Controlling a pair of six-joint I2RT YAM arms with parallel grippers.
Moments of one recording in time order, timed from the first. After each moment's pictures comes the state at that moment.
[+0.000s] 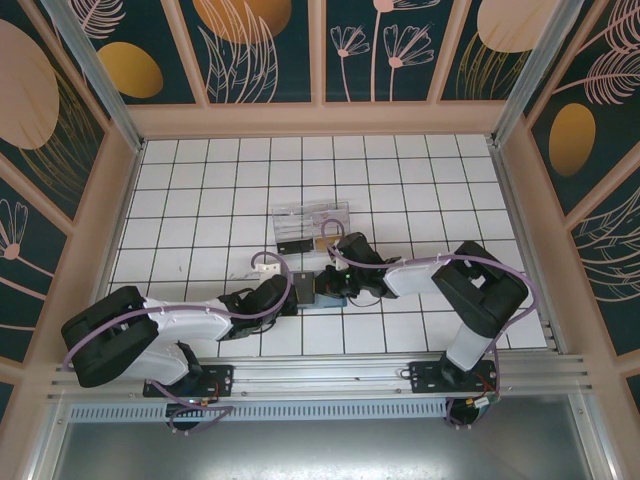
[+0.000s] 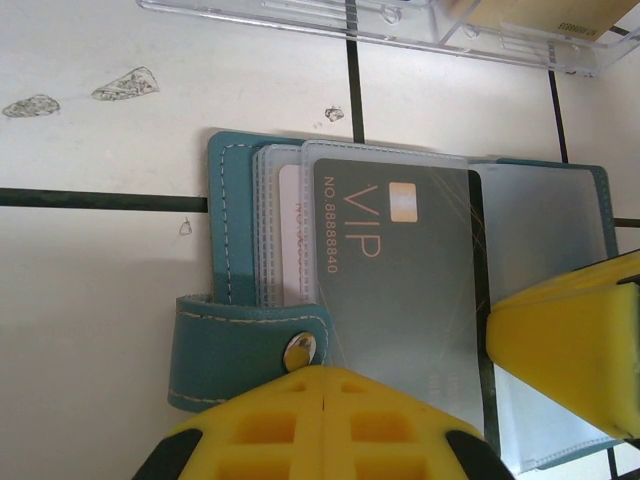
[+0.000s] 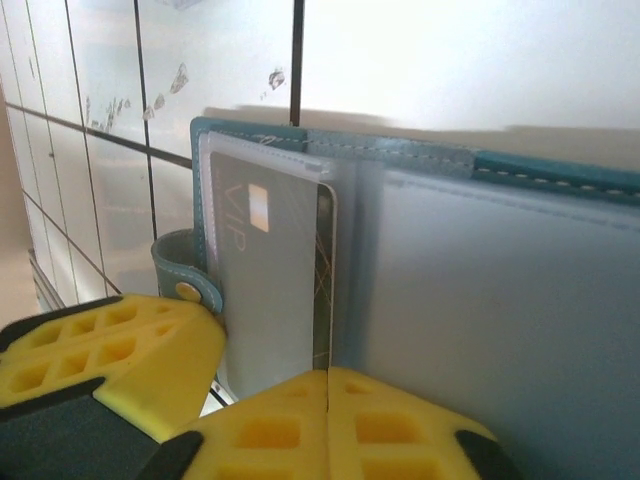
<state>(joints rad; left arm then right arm) -0.99 1.37 0.40 0.13 -0.26 -1.00 0.80 1.69 0.67 0.18 -0.47 0.89</state>
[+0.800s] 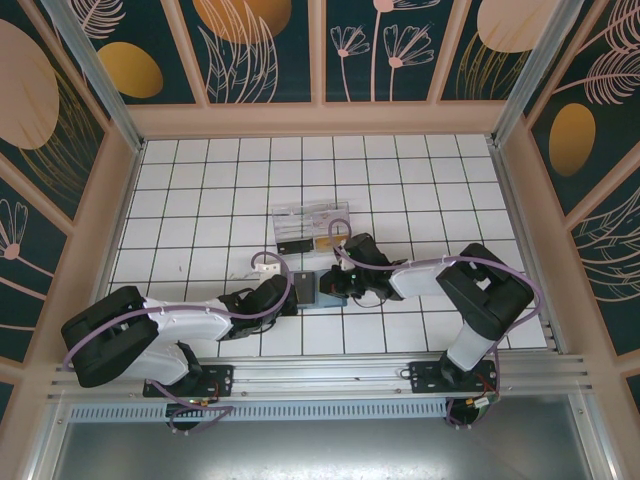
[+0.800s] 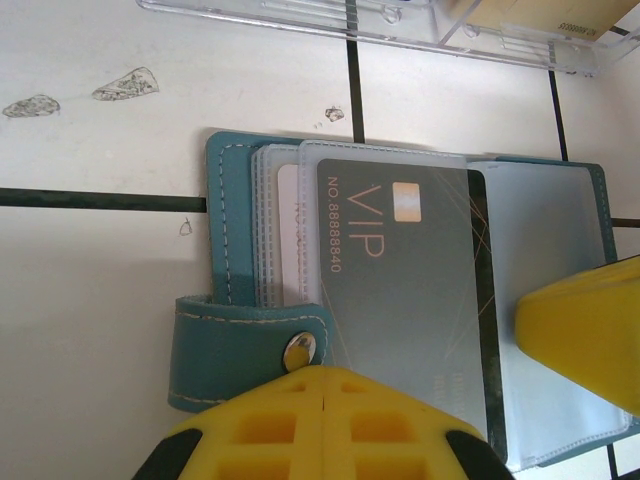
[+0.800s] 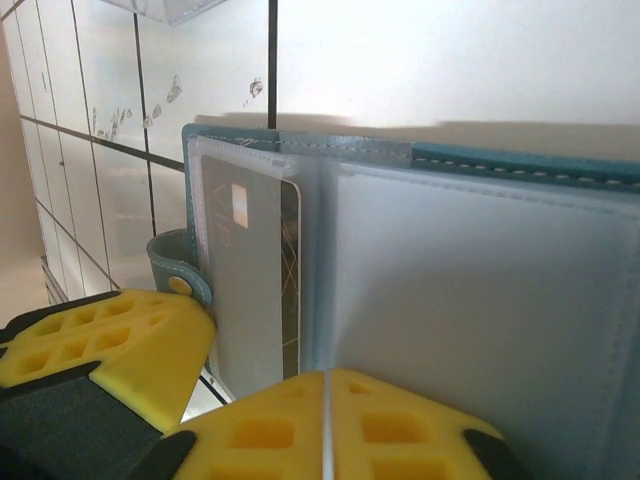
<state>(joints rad) -0.99 1.37 0.40 0.13 -0.26 -1.00 0.77 1.66 0.62 0.22 -0.49 0.89</state>
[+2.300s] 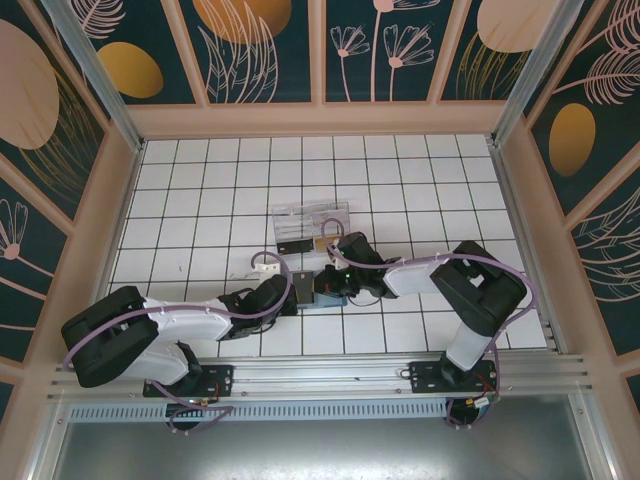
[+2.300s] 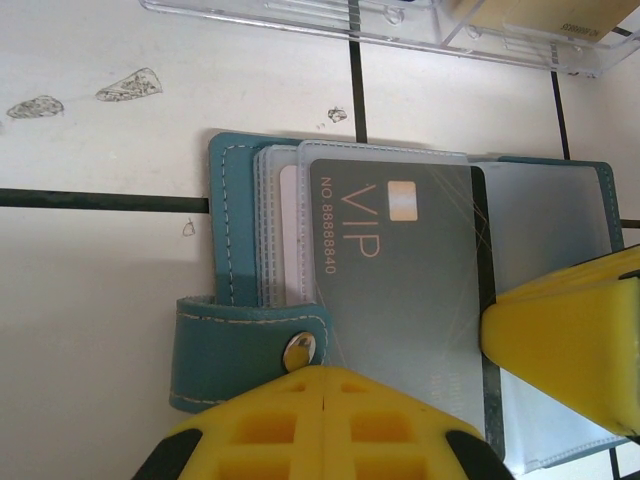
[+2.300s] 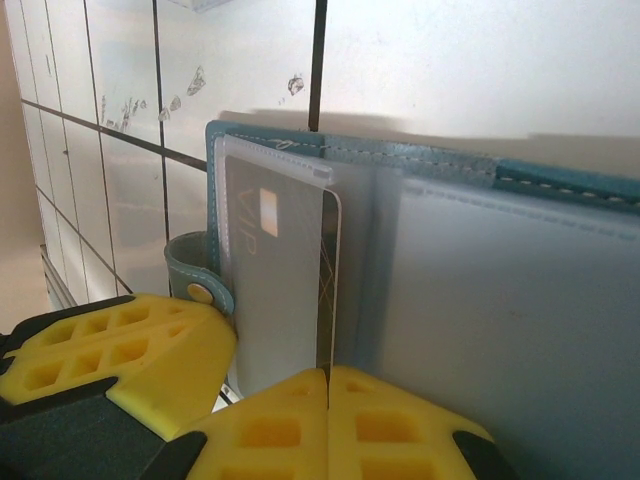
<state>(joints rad) -0.99 1.37 0.40 0.12 -0.26 -1.00 0.80 1.70 0.67 0.21 -0.49 0.88</state>
